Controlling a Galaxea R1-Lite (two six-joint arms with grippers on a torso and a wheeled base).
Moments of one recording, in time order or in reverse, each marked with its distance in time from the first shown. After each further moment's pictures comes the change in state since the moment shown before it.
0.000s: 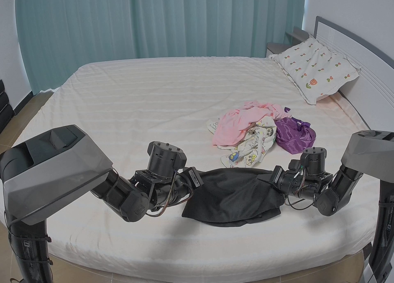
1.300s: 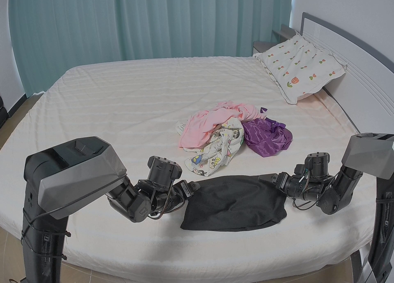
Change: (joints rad) left arm 0.068 0.161 -0.042 0.021 0.008 0.001; right arm -0.083 0.061 -0.008 0.040 0.001 -0.155
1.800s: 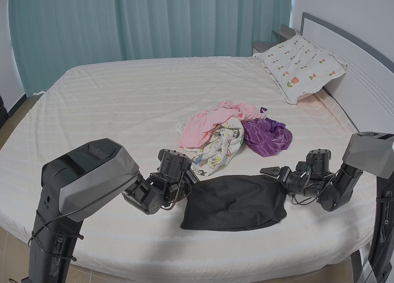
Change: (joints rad) left arm -0.004 0.104 -0.210 0.017 0.102 -0.078; right arm -0.021 0.008 -0.039 -0.003 0.044 0.145
